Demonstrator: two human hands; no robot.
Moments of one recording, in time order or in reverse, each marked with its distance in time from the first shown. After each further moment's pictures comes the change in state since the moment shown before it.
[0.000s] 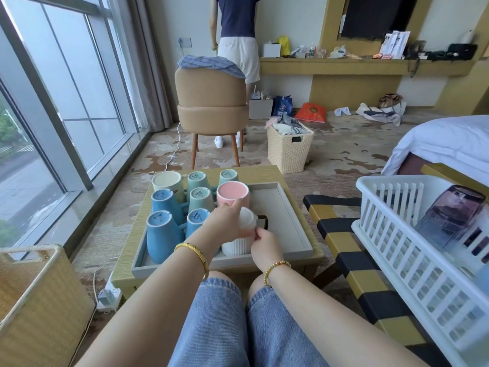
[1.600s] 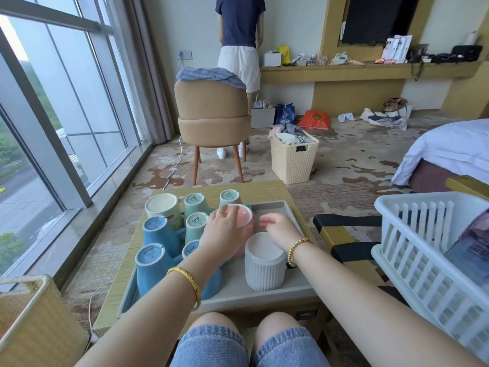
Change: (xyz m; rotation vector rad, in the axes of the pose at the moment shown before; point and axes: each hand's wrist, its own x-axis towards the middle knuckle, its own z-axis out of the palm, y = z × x) left_hand 0.046 -0.013 -0.001 -0.132 0.301 -0.031; right_hand 0.095 -0.035 -0.042 0.035 -0.146 -0.010
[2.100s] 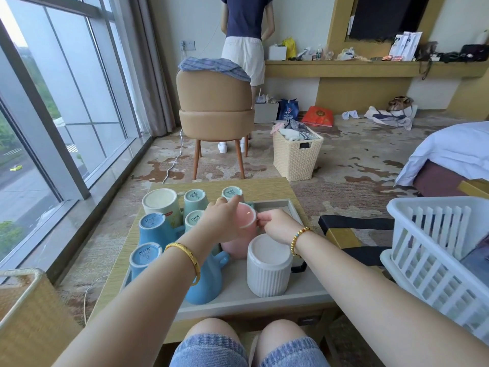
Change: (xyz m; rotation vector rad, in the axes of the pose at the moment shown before) left_hand 0.039 -0.014 -0.010 0.136 -0.256 -0.002; right_hand 0.025 -0.009 0.001 -0.241 -0.161 -0.061
